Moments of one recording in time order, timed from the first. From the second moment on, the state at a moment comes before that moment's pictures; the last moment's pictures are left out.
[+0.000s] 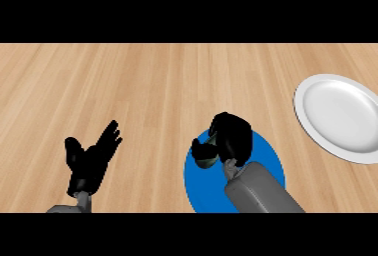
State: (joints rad) left arm -0.01 0.15 -0.12 -1.43 0.15 0.09 0.21; right arm -0.44 -0.01 0.52 -1.30 0.95 -0.16 0.95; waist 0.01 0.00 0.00
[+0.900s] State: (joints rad) left arm 0.02 0.15 -0.10 -1.45 0.15 0.08 0.22; right arm -0.33 -0.02 0.39 -1.58 1.38 -0.58 1.00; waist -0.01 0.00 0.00
